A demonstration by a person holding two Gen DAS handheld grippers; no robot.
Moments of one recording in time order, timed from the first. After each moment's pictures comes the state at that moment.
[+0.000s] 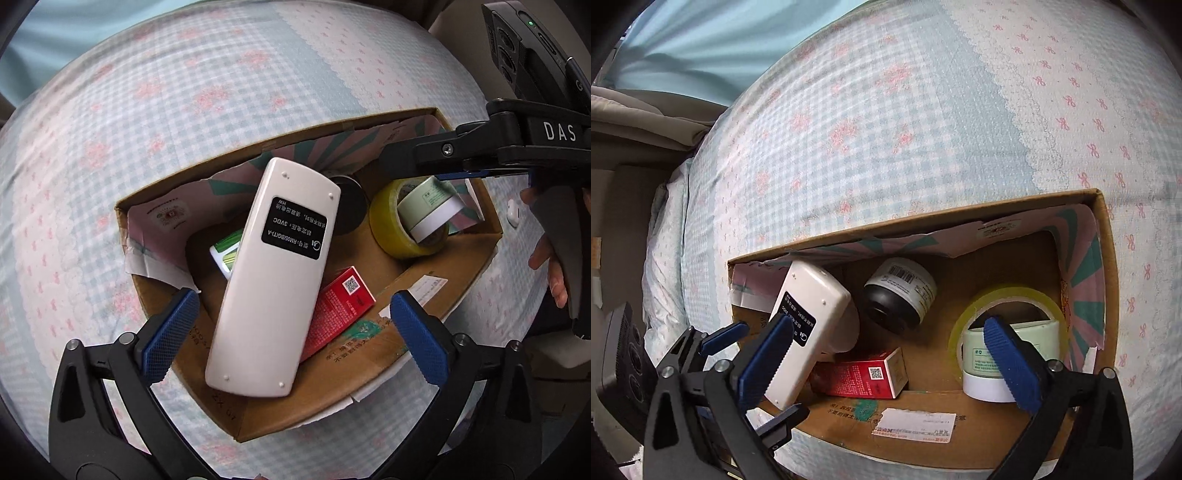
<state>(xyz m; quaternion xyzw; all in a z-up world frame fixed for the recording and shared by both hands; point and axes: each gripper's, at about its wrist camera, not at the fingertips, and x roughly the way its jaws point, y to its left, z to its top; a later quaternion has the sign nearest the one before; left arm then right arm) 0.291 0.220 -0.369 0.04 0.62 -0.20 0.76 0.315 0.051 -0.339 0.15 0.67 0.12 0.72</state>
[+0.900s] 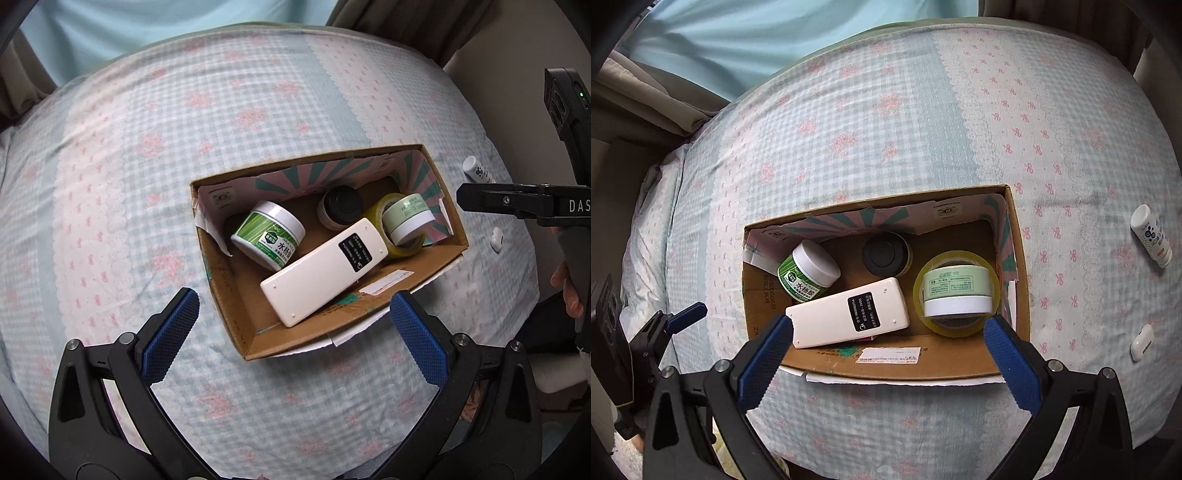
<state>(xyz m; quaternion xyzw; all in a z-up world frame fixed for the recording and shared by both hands) 0.246 0.254 -0.287 -0.01 0.60 -0.15 0.79 0.267 0.046 -0.254 0.06 0.65 0.09 0.75</state>
